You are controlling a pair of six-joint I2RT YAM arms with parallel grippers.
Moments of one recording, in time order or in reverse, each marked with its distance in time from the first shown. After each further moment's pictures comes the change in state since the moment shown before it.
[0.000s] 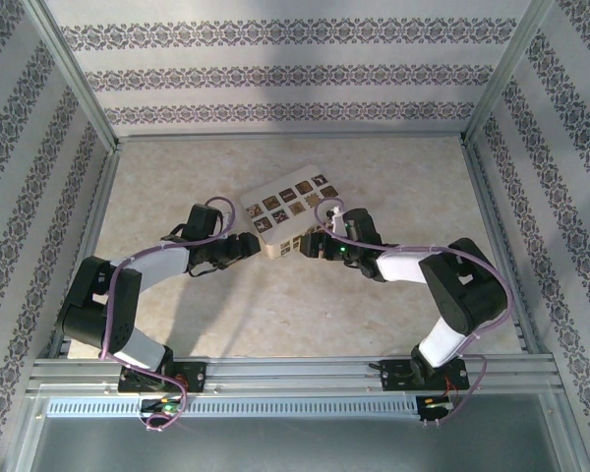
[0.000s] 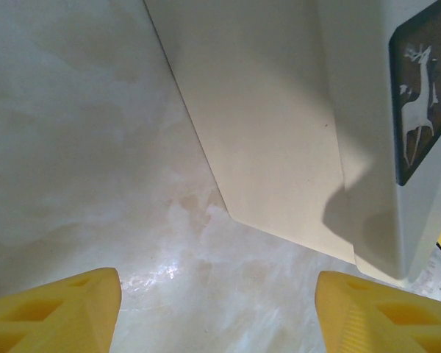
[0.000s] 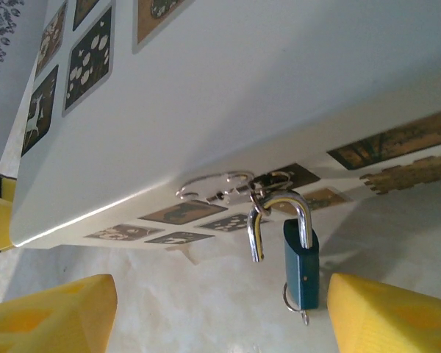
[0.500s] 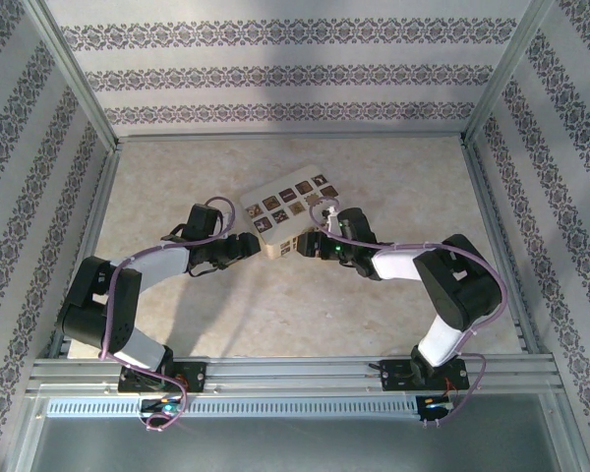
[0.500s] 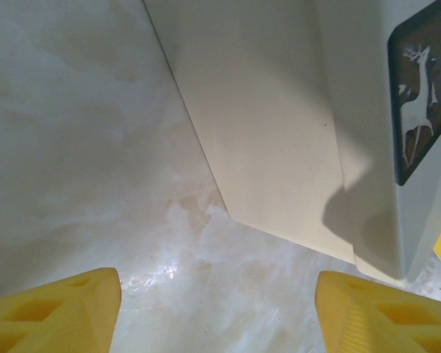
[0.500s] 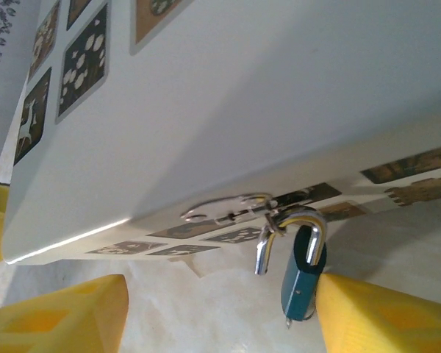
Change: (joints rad) left arm 0.000 0.000 0.000 0.000 0.000 0.000; right arm 0.030 0.033 0.026 0.005 0.015 0.022
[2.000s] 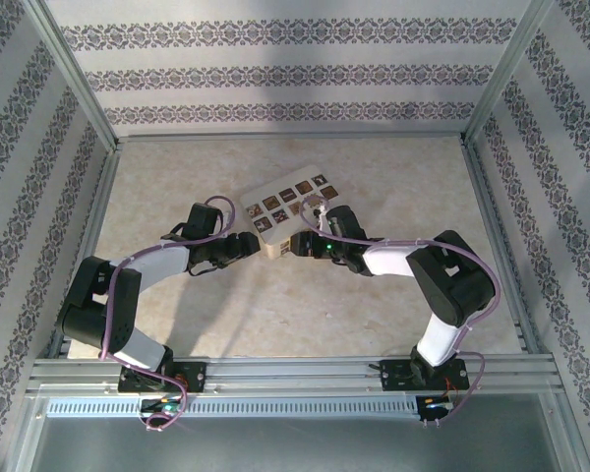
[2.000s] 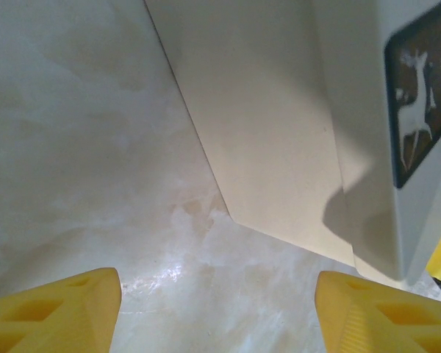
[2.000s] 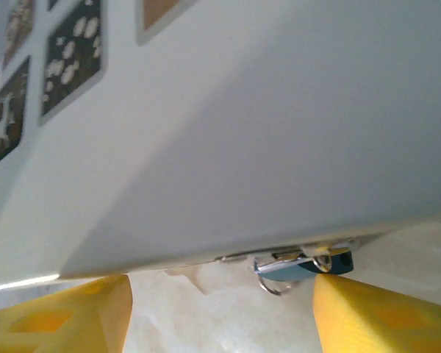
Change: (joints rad) left arm 0.000 0.000 0.012 -0.016 -0.016 0.008; right arm 0.045 0.044 0.087 -0.083 0.066 -0.007
